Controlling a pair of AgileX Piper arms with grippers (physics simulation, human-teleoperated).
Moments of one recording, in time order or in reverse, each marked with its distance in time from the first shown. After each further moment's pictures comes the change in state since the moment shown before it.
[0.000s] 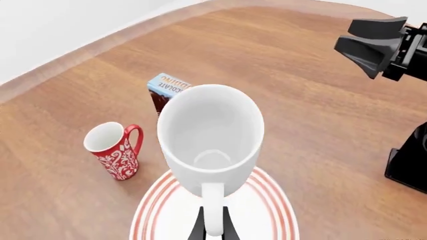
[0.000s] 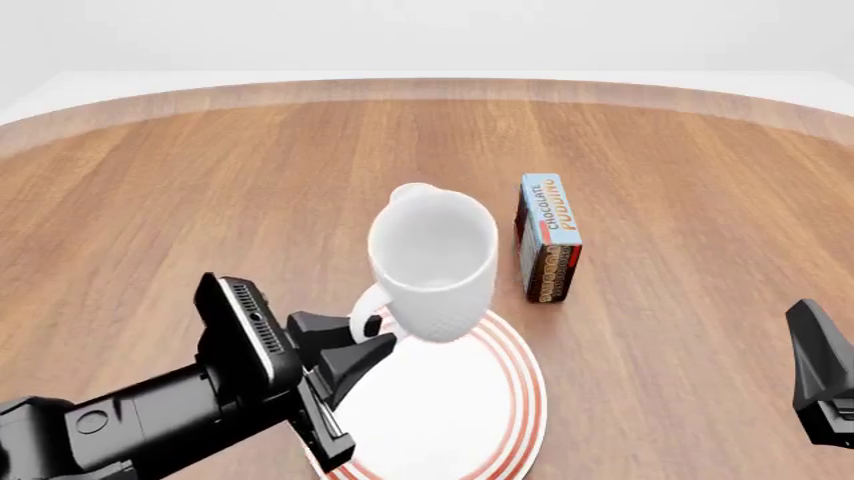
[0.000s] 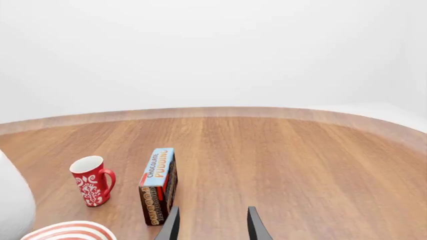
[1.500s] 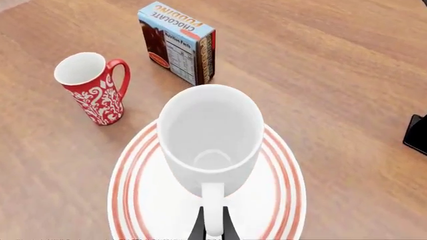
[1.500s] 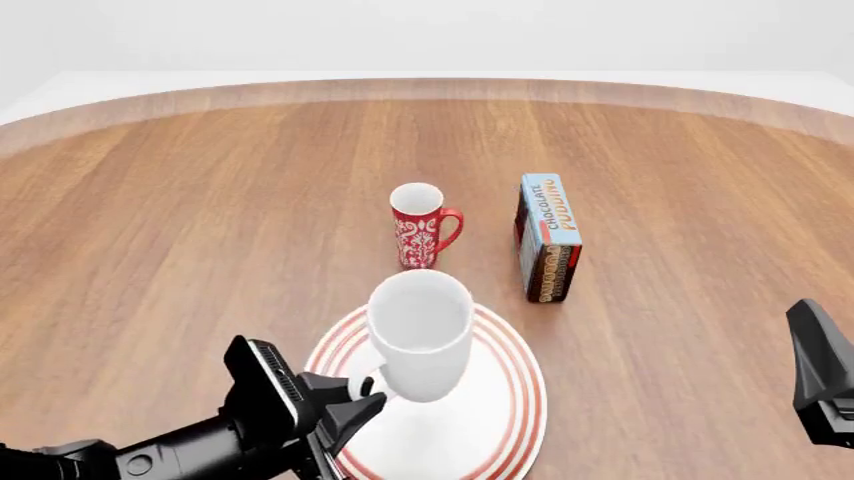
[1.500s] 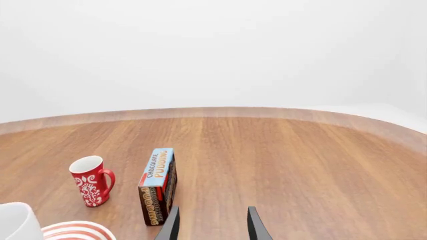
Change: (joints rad) left arm 0.016 0.280 0.136 -0.262 -0.089; right arm -0.001 0.000 -0.001 0.000 -0.002
